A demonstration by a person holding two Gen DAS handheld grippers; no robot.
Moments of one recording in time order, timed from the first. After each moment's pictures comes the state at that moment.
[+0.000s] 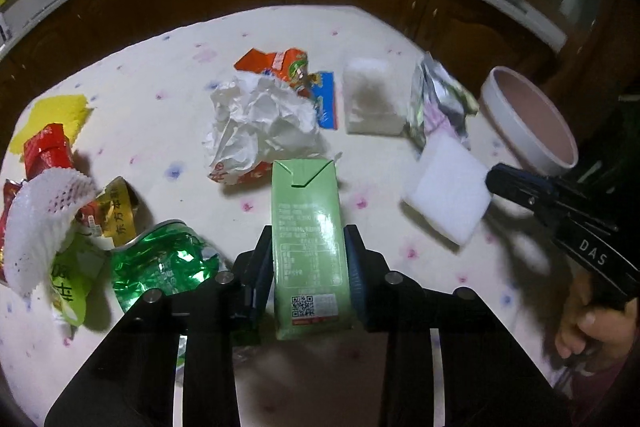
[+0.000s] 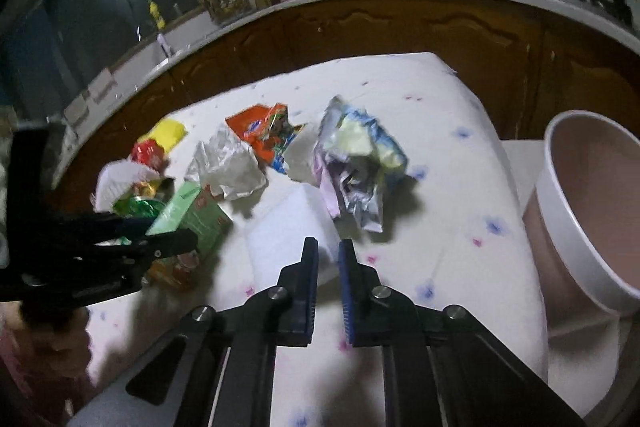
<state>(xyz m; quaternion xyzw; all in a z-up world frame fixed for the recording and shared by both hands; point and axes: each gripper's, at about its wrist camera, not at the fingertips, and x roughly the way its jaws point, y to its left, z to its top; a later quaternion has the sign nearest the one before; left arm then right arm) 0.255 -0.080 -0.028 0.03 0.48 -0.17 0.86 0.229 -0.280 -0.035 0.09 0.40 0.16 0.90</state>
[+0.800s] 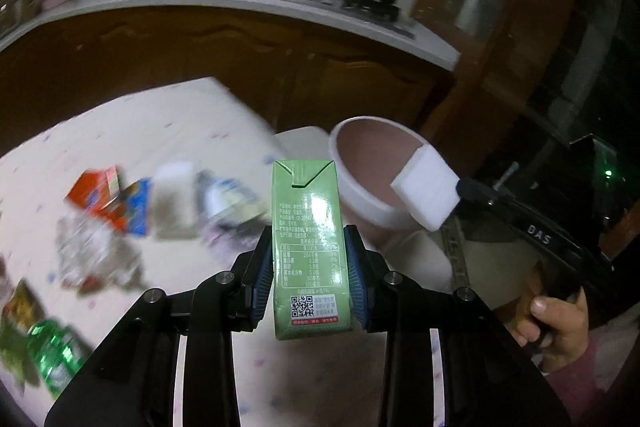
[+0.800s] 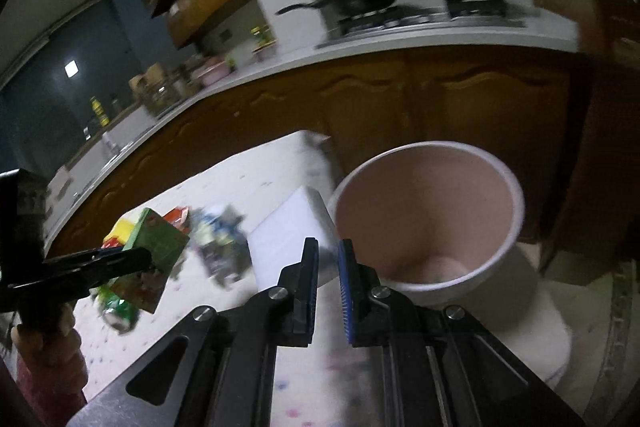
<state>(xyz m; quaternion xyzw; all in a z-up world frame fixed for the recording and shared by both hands) 0.246 -0.210 0.043 0.02 0.40 -0.33 0.85 0.172 -0.426 0.016 0.16 0.31 0.01 0.94</state>
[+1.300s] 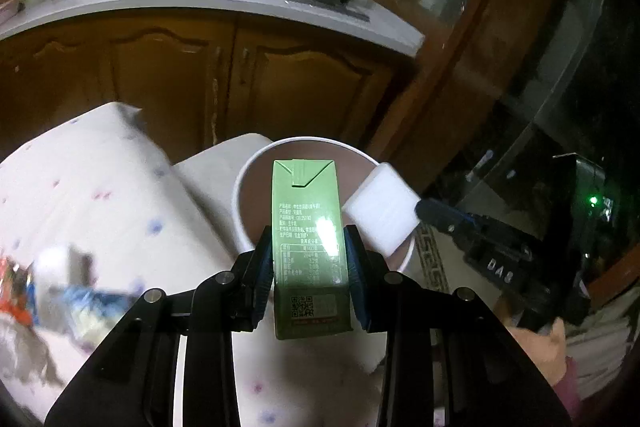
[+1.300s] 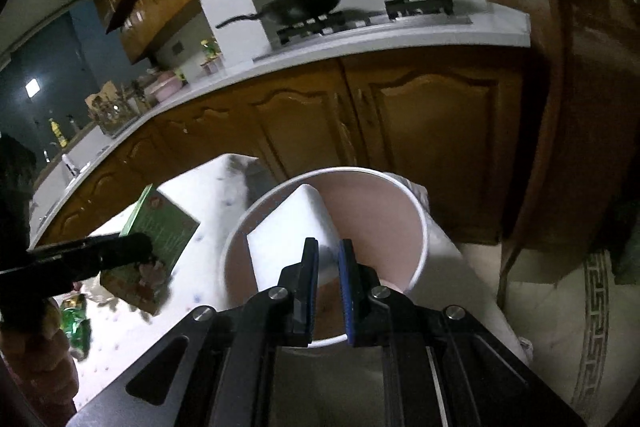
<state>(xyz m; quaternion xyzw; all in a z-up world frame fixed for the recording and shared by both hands) 0.294 -0.337 0.036 0.04 0.42 -0.39 0.82 0.195 -0.499 -0.003 0.17 0.32 -0.06 0.93</state>
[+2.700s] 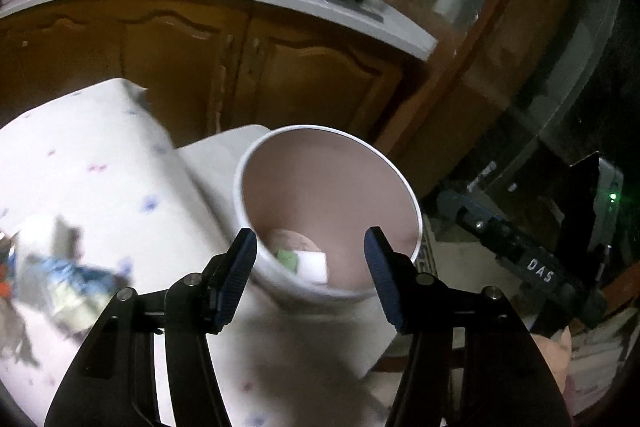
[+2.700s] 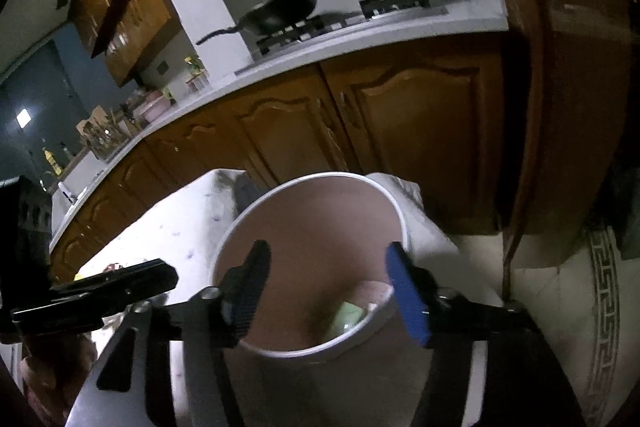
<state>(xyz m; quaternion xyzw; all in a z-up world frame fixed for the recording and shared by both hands) 0.286 -0.316 0.022 0.00 0.43 -0.37 0.82 0.184 -0.513 0.000 0.21 0.30 -0.07 0.93</state>
